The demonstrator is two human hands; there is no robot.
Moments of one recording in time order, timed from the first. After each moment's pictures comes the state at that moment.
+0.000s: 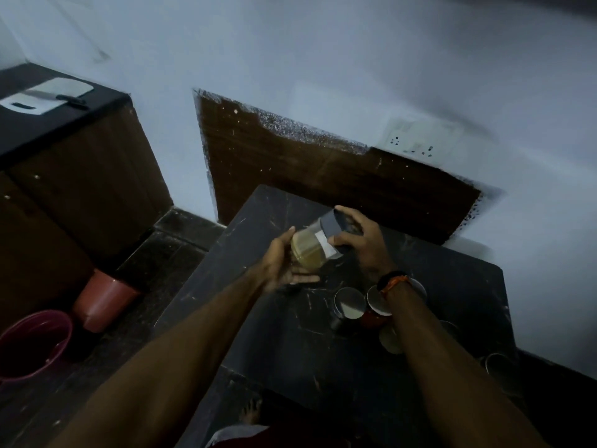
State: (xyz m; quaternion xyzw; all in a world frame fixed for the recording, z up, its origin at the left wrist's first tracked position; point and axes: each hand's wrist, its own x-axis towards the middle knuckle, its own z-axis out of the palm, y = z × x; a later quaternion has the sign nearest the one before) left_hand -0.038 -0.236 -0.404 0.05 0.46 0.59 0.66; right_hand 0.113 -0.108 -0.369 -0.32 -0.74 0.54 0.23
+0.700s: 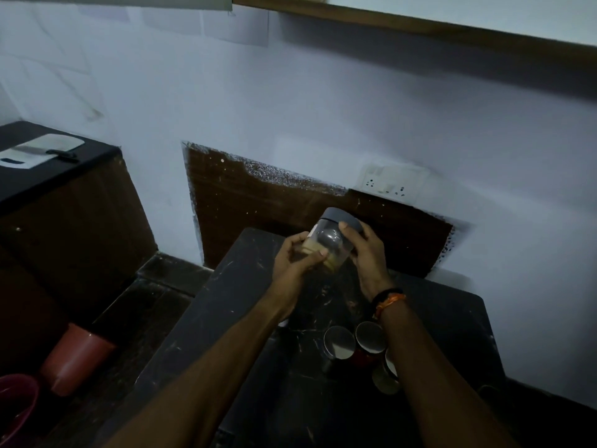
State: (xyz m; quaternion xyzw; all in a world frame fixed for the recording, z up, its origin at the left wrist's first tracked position) left_hand -0.004 -0.209 -0.350 0.24 0.44 0.75 0.42; right_hand 0.106 -0.093 -0.324 -0.37 -0.56 0.64 0.37
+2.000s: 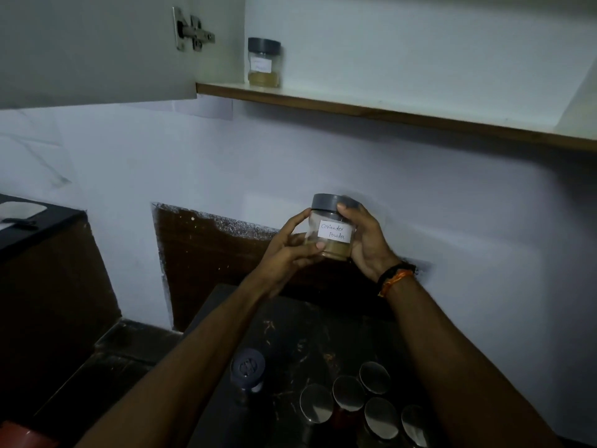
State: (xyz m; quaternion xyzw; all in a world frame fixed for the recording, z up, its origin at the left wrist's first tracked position) left_hand -0.024 -0.143 -0.233 0.45 0.38 0.66 0.46; right_hand 0.121 -0.043 -0.189 -0.21 -0.55 0.69 0.42
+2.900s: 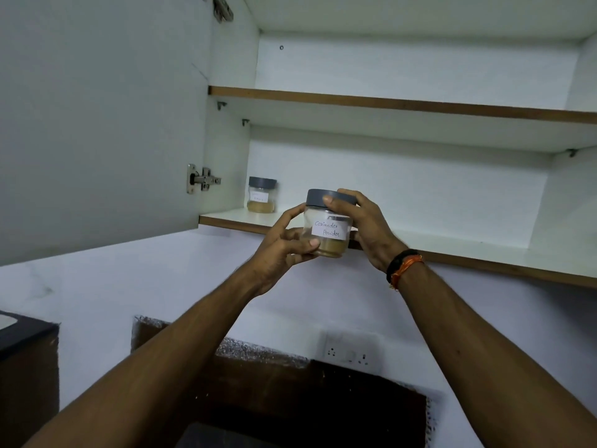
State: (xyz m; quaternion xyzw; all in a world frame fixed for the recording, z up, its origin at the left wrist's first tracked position) left_hand -0.084 -0.075 -0.028 0.58 0.31 0.67 0.34; right_hand 0.082 0.004 0.039 -0.17 -0.73 0.47 0.46
